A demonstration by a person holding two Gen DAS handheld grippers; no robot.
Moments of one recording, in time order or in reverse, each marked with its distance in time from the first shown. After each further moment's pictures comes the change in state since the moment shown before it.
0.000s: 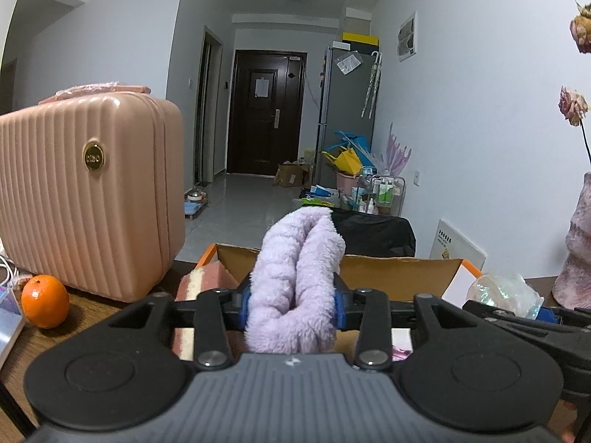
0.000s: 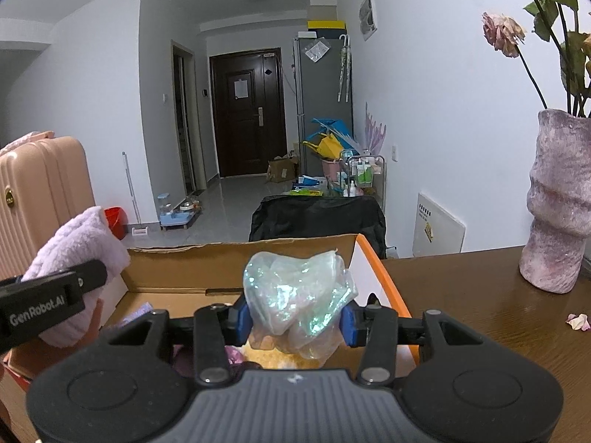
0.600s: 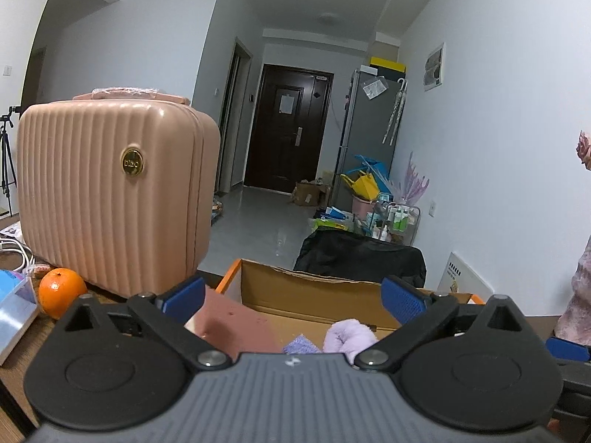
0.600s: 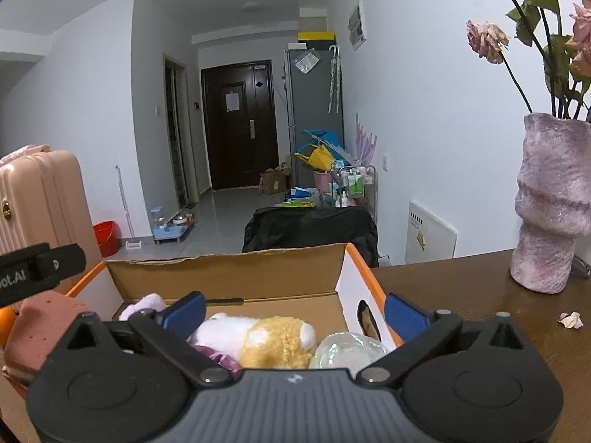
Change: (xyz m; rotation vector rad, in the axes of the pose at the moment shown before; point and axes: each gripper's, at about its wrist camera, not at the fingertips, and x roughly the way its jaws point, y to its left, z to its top) left arm -0.014 0.018 0.006 -0.106 -0.063 0.040; right arm -0.007 -0.004 -0.001 0.020 -0.040 -0.022
